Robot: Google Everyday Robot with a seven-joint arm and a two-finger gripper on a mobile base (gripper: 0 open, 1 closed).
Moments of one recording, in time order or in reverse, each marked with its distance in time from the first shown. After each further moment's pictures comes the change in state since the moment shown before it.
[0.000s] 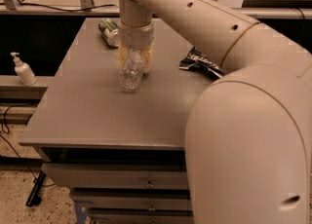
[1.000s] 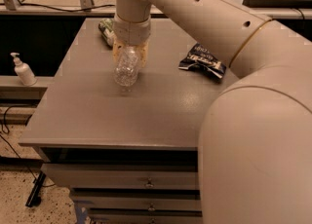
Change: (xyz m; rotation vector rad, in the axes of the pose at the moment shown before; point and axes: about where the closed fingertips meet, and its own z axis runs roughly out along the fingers) arm -0.011 -0.024 -0.021 0.097 0.032 -0.061
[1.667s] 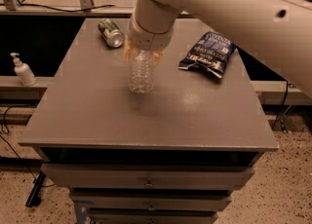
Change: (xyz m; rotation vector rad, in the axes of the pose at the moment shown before) arm -0.046 0.029 -0.052 0.115 0.234 -0.194
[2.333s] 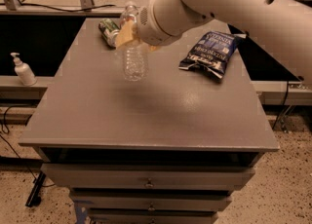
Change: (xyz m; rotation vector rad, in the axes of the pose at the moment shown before) arm 0.021 -0.022 -0.029 0.352 0.212 -0.134
